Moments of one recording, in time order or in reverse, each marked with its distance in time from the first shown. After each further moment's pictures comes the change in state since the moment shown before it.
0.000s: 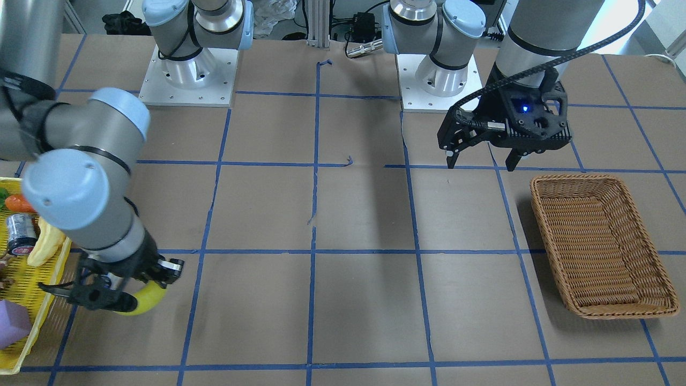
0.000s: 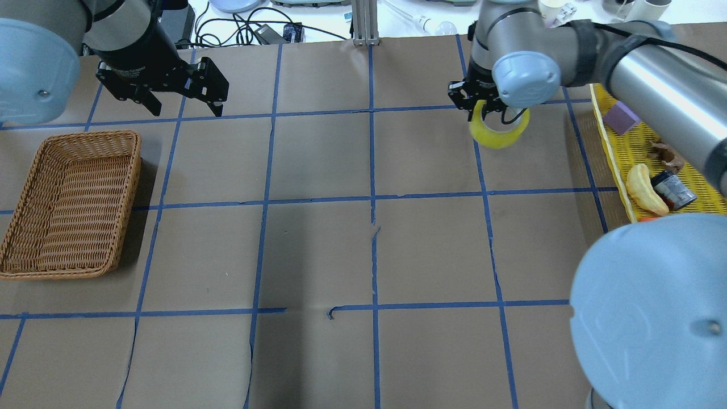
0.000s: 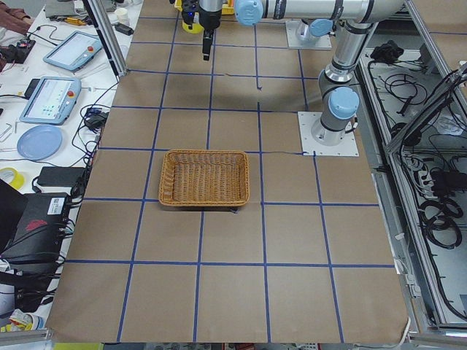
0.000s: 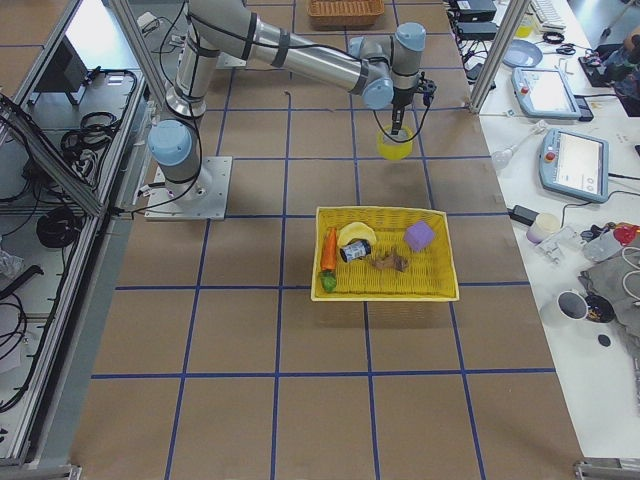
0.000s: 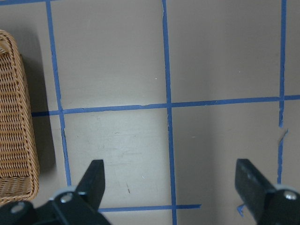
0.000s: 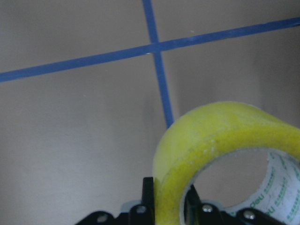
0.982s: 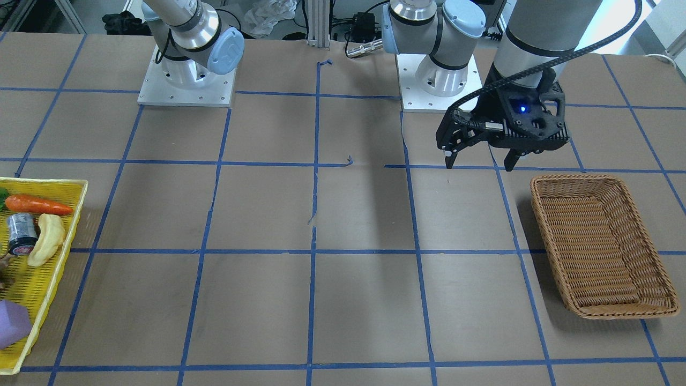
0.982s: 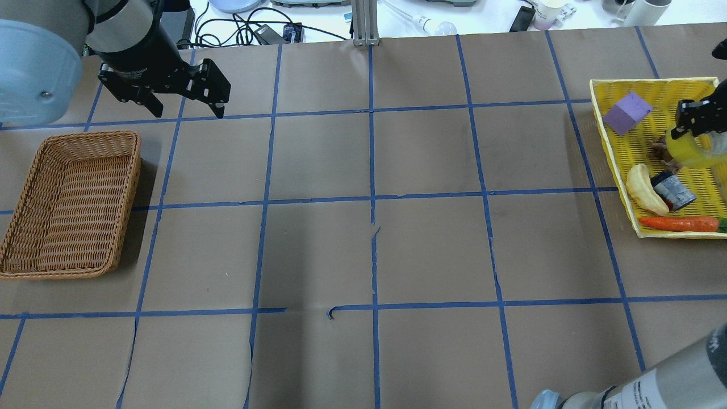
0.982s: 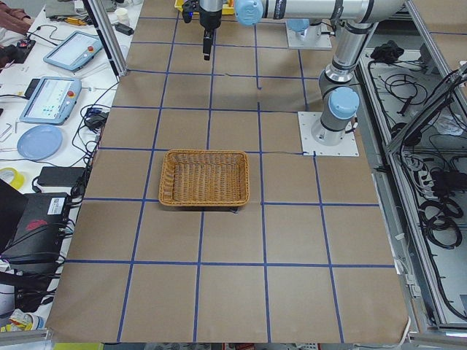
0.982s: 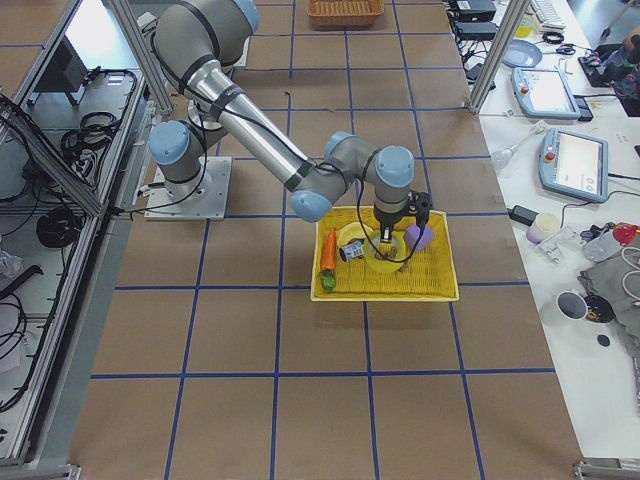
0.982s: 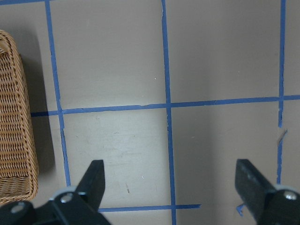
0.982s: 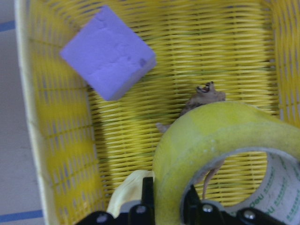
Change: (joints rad) left arm -0.004 -0.001 -0.001 -0.003 -0.001 -0.004; right arm -0.667 -0.181 0.184 -0.014 0.146 -0.754
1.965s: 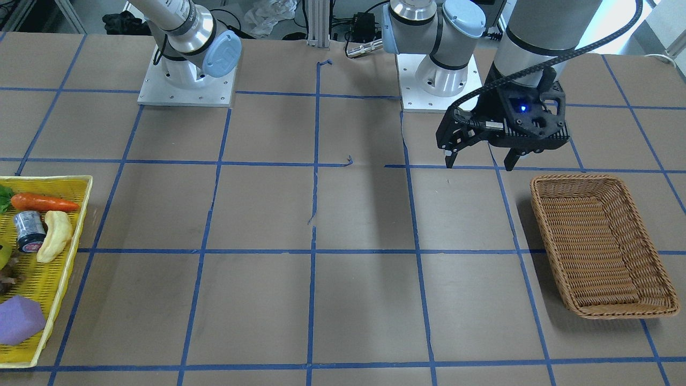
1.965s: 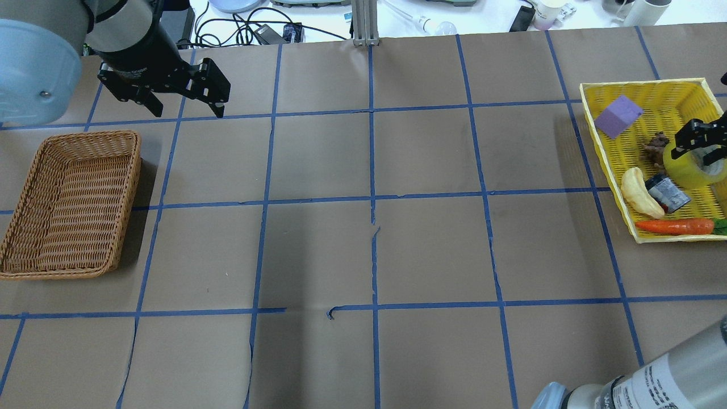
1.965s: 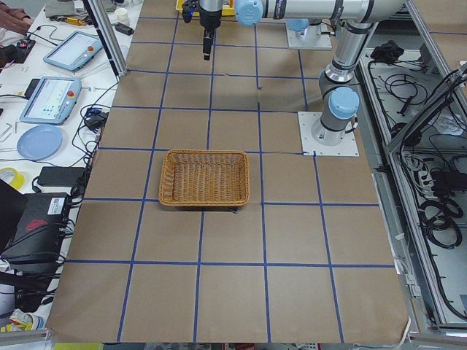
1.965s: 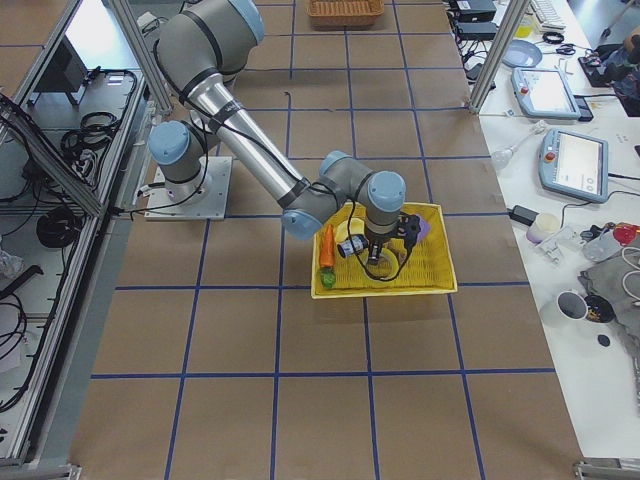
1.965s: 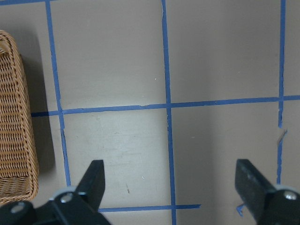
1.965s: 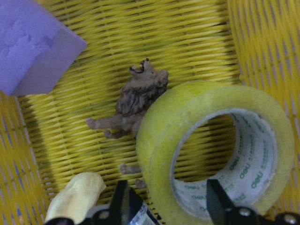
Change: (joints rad) left arm 0.000 0.000 0.001 0.000 -0.001 0.000; right arm -0.122 0.090 0.043 -0.083 0.010 -0.019
